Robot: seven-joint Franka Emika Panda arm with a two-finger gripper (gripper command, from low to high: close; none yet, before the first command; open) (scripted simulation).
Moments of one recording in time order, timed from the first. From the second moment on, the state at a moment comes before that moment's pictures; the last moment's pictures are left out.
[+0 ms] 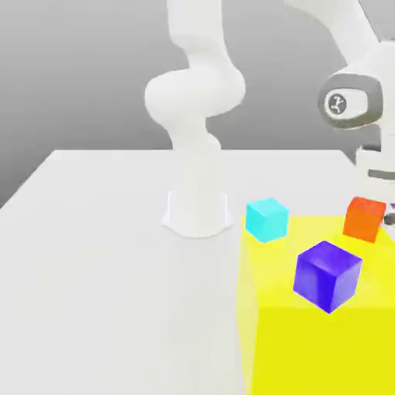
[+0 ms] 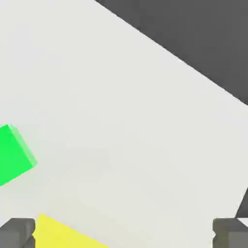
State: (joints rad) arm 0.77 0.02 0.07 -2.62 -0.02 2.80 -0.67
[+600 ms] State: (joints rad) arm 0.83 0.34 0.06 -2.64 -0.12 2.97 -0.83
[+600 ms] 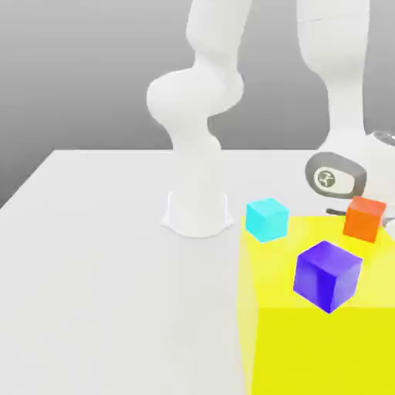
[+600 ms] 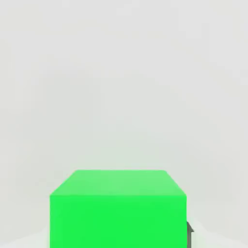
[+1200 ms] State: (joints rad) arm 0.74 -0.11 0.11 -2.53 0.01 2.30 -0.74
